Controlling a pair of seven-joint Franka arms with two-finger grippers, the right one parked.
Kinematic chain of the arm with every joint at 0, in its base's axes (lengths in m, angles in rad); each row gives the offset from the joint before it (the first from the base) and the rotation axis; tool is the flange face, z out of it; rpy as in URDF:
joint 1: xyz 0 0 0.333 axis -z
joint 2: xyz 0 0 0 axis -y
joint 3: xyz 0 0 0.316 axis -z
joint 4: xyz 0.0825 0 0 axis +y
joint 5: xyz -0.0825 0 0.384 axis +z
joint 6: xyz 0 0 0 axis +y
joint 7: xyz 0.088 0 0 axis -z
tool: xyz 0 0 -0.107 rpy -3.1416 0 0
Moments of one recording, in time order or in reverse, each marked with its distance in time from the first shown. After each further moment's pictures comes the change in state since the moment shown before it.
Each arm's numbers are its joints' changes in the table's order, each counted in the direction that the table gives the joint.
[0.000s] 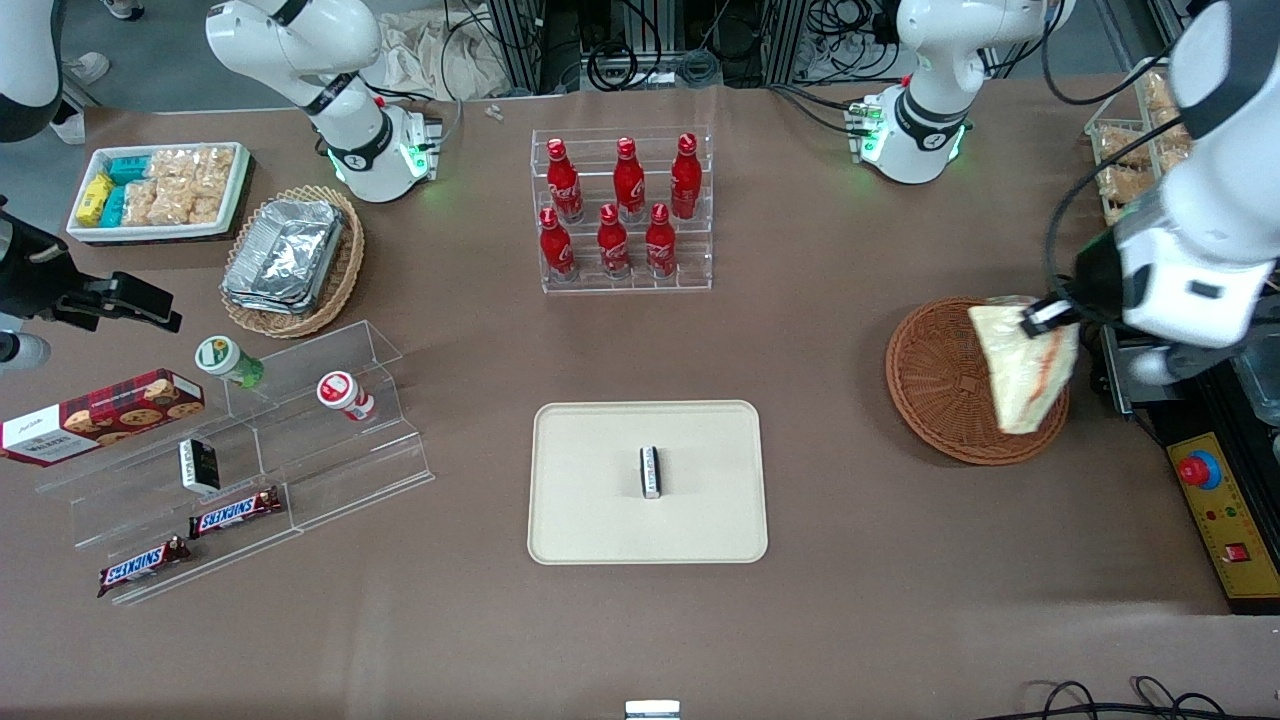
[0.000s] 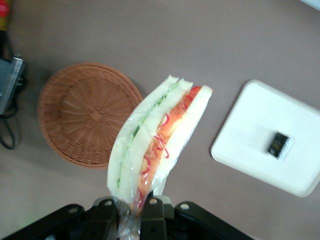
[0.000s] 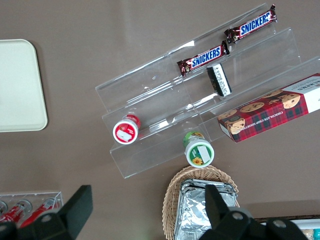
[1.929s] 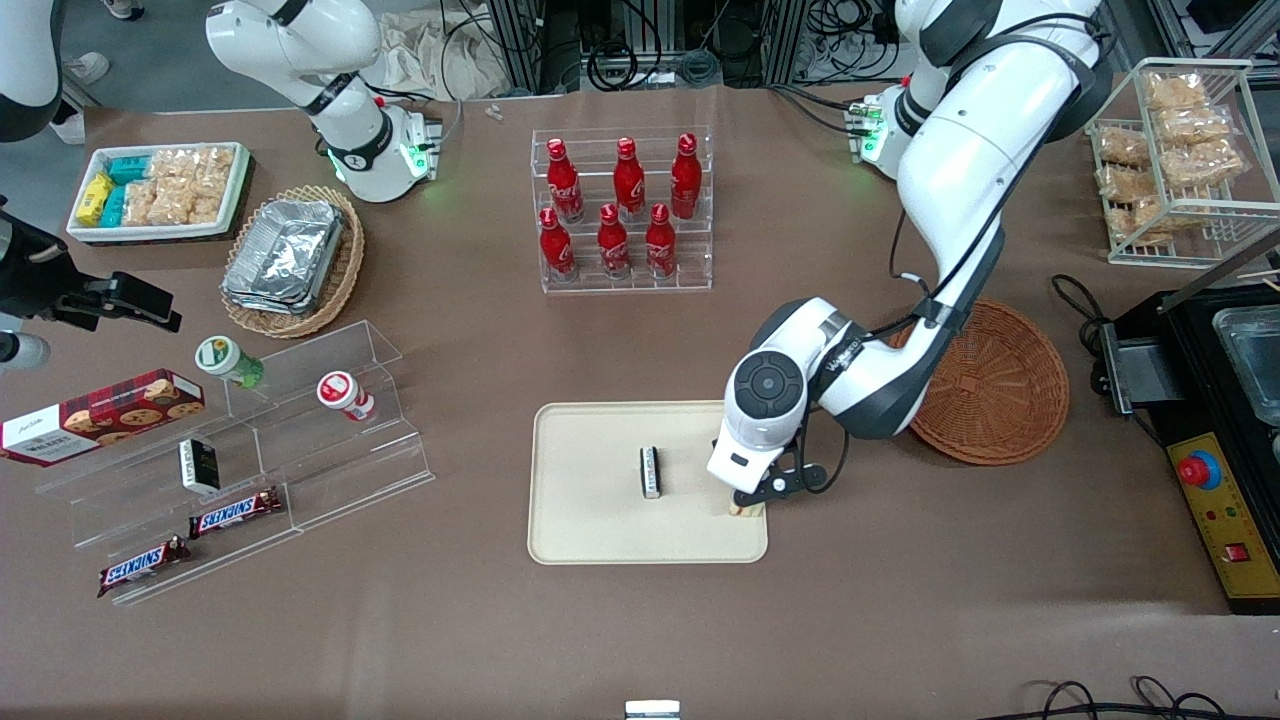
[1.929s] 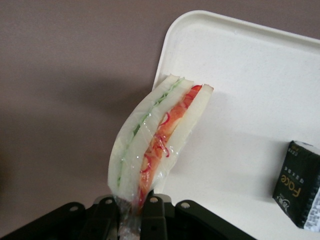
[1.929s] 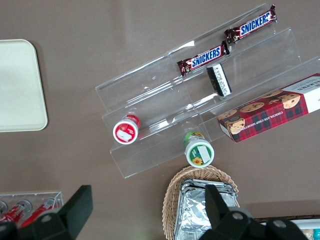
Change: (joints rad) arm 0.322 -0.659 0.110 -0.073 0.436 -0.455 -0.386
